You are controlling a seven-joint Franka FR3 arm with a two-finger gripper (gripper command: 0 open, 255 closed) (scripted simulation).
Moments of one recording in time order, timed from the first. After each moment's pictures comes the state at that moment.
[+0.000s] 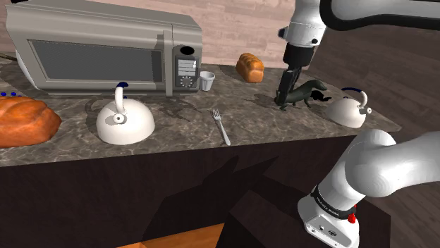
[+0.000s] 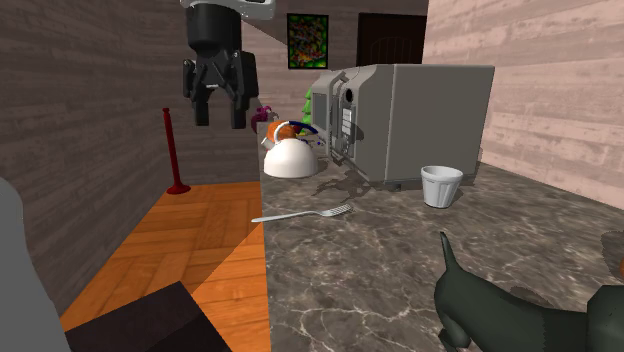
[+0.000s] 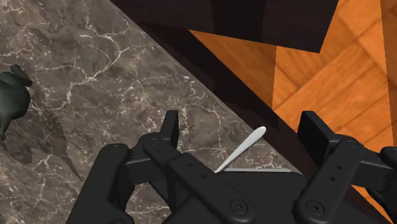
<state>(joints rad) 0.02 -0.78 0.07 -2.41 0.00 1.55 -0.10</state>
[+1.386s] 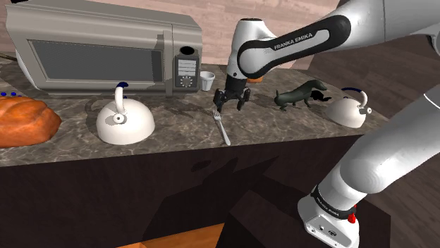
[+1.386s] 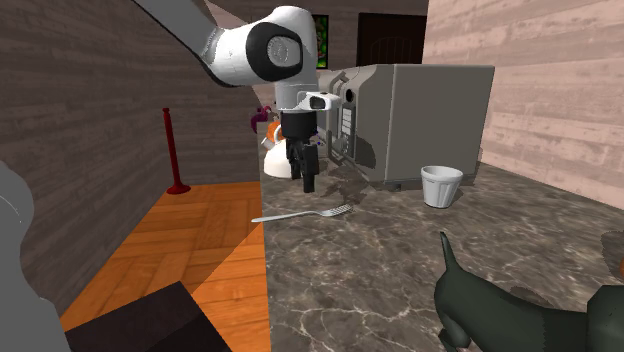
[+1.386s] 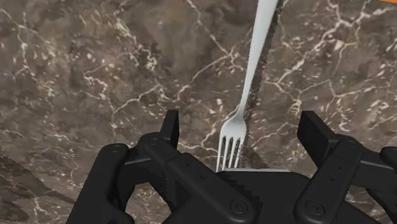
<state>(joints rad) -0.14 -0.19 0.23 -2.35 0.03 2.20 0.50</state>
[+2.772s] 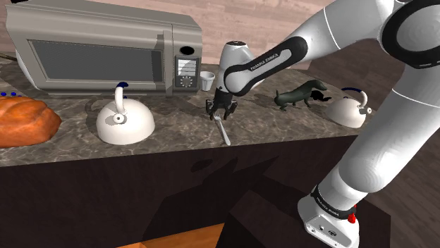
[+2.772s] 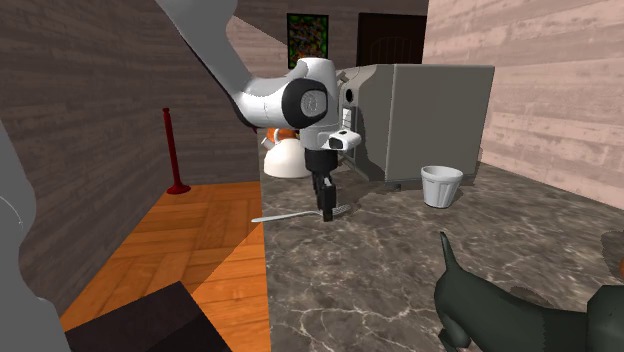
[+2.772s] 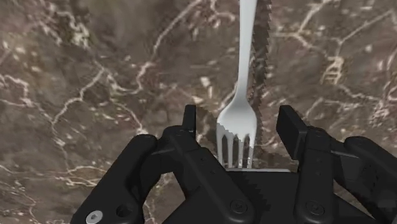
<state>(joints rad) -0.17 0.07 0.23 -2.29 -0.07 2.43 0.70</state>
